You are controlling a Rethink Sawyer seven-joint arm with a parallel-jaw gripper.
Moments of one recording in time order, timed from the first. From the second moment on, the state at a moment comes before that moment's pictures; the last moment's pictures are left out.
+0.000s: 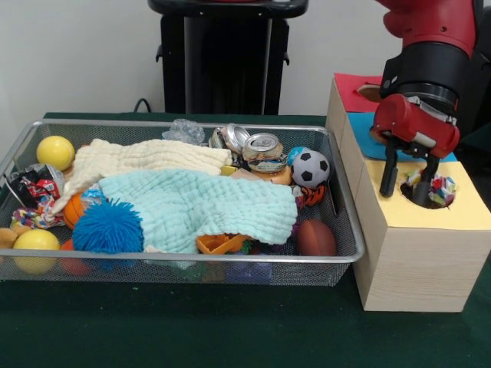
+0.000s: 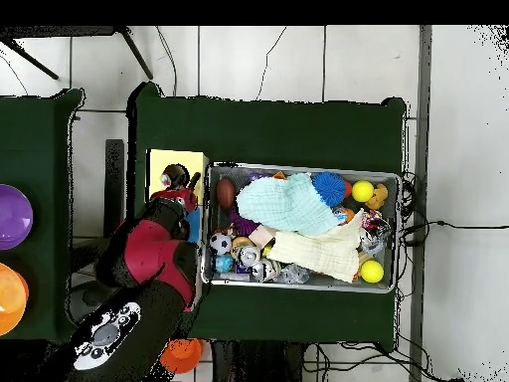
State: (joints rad) arm 0.57 -0.22 -0.64 1.52 0.28 -0.21 1.71
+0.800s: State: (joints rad) arm 0.60 -0.18 -0.69 1.52 0.33 -0.21 1.71
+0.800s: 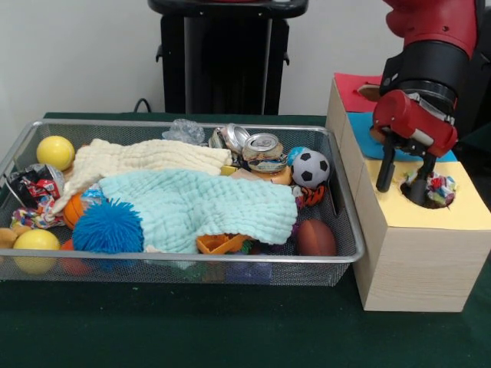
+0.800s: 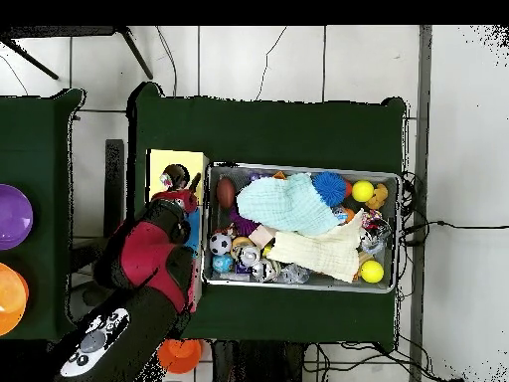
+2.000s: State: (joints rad) arm 0.47 -0.40 -0.58 1.63 0.25 -0.10 1.71
